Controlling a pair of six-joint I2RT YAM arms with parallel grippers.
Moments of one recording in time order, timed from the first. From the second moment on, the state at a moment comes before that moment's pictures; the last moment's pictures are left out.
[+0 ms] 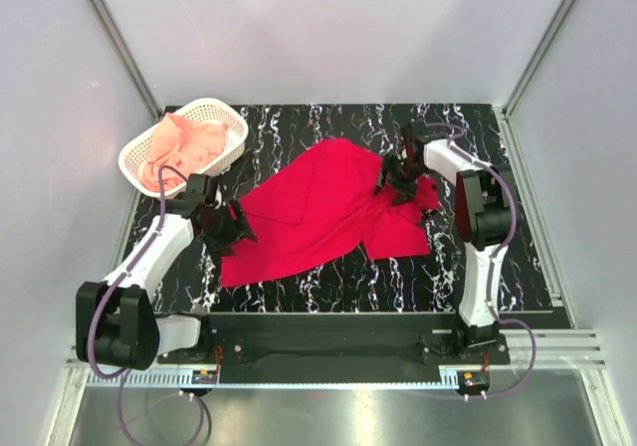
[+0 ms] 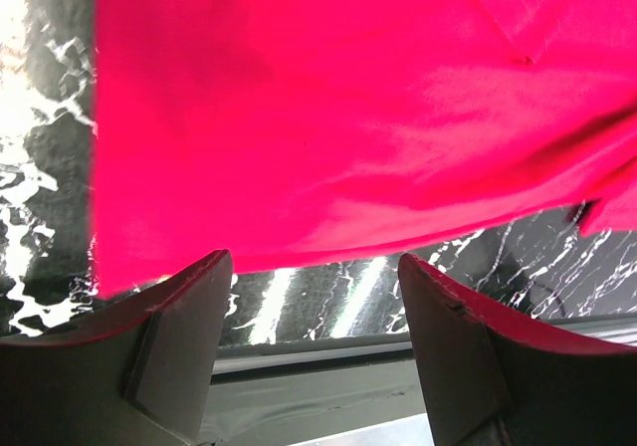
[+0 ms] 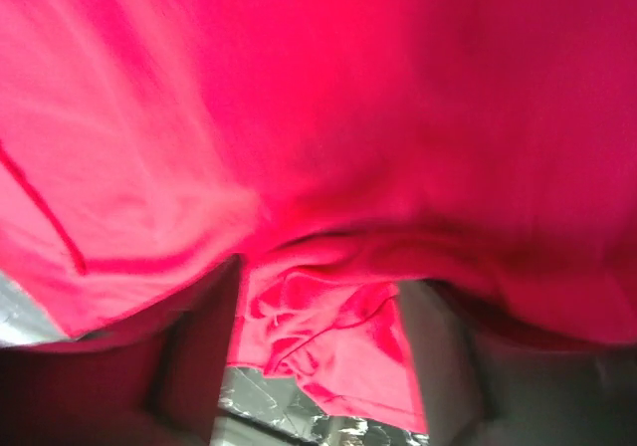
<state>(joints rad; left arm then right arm) -0.12 1.25 0.81 -0.76 0.23 -0.61 0.21 2.11 1.54 -0.71 -0.33 0.52</state>
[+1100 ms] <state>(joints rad) -0.15 1.20 0.80 -0.77 0.24 -0.66 -0.14 1.61 0.86 -0.66 -0.31 0.51</state>
